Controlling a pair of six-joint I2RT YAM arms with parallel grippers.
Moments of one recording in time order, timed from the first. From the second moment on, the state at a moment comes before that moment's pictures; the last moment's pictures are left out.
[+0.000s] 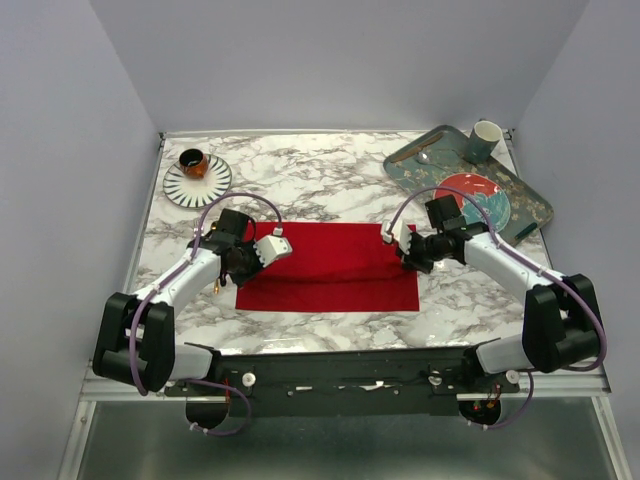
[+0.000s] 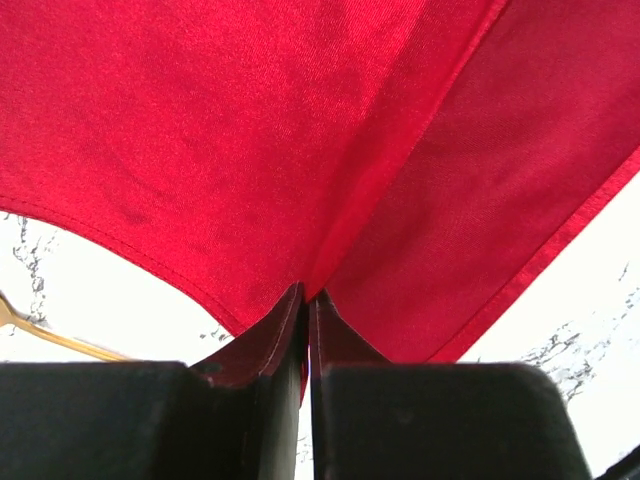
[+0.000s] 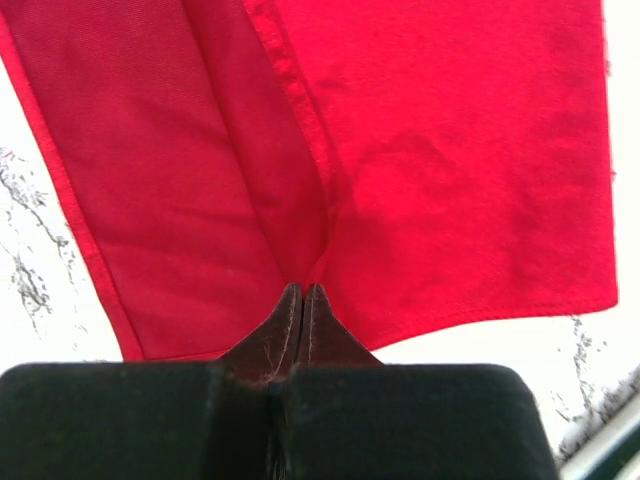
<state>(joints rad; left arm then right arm) -0.26 1.32 0.73 -0.57 0.27 0.79 0.30 1.41 0.84 -0.55 -0.51 -0.95</state>
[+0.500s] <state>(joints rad) -0.27 1.35 0.71 -0.54 0.26 0.79 0.34 1.42 0.83 -0.56 -0.47 -0.93</state>
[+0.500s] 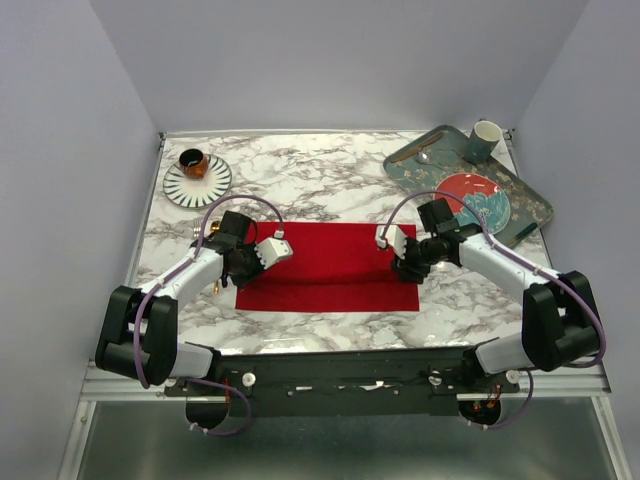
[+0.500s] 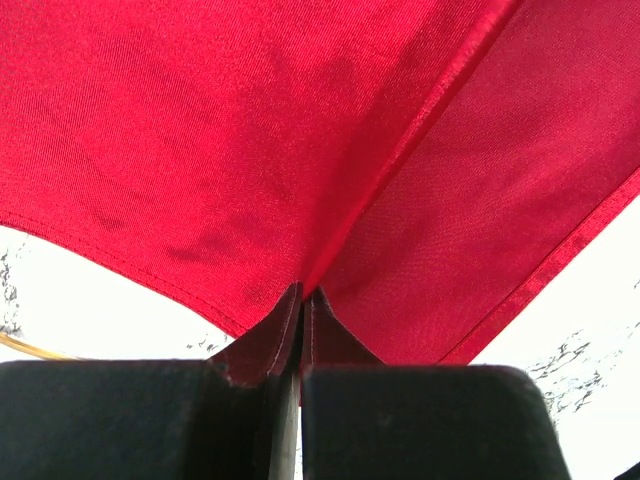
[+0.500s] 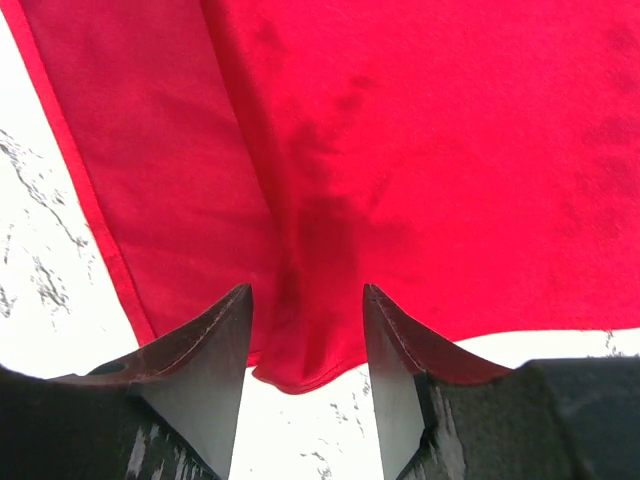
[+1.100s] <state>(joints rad) -0.27 1.36 0.71 -0.54 0.25 0.79 0.38 1.45 0.79 -0.54 -0.36 -0.92</state>
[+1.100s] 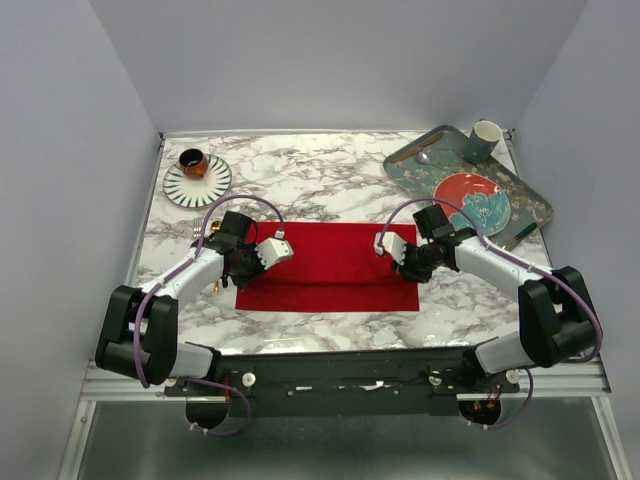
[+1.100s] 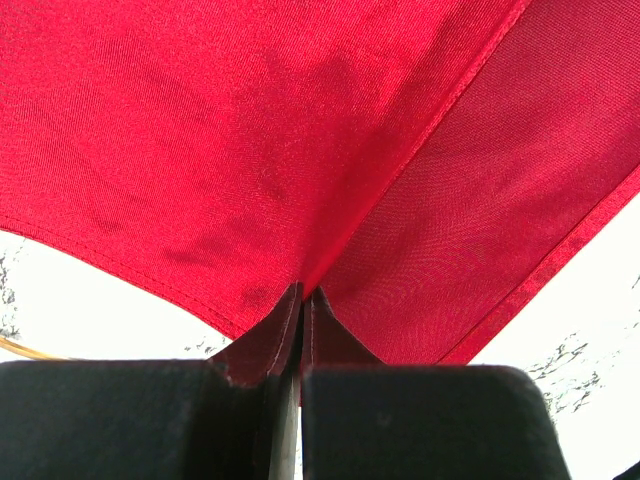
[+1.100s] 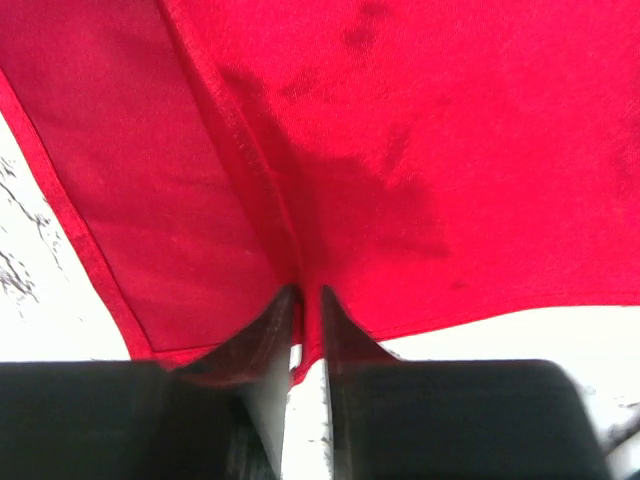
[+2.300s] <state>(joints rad) -0.27 1.19 0.73 -0.69 0.25 0.88 0.40 1.34 0.83 -0.63 -0.39 -0.89</state>
